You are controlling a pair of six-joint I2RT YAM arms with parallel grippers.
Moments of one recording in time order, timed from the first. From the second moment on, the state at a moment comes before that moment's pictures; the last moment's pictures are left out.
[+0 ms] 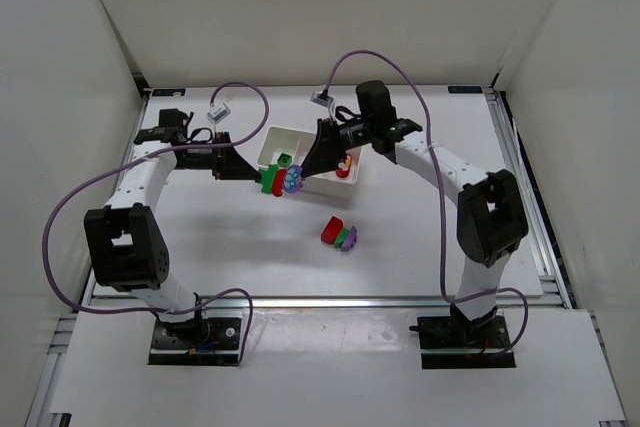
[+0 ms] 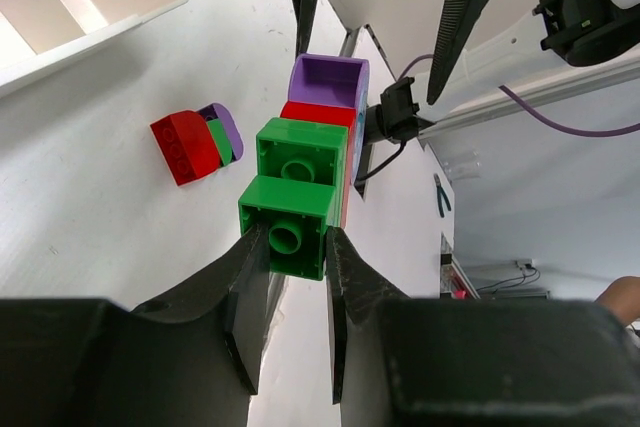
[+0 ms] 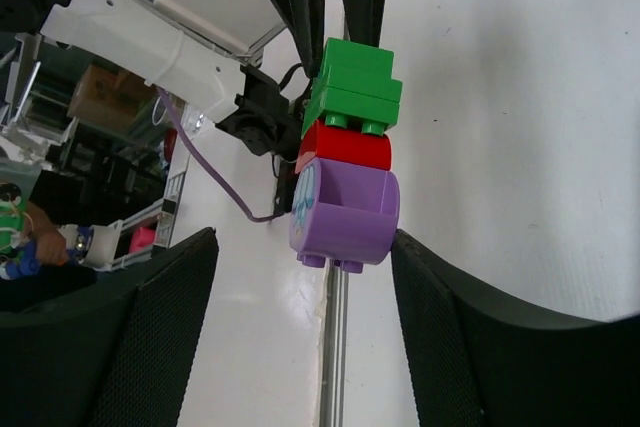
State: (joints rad) left arm 0.06 1.60 1.29 -0.95 1.38 0.32; right arm 0.57 1.84 1.49 -0.11 -1.27 0.34
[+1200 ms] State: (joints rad) left arm 0.10 1.59 1.30 -0.85 1.20 0.26; right arm 0.50 1.81 1.44 -0.35 -1.25 0.12
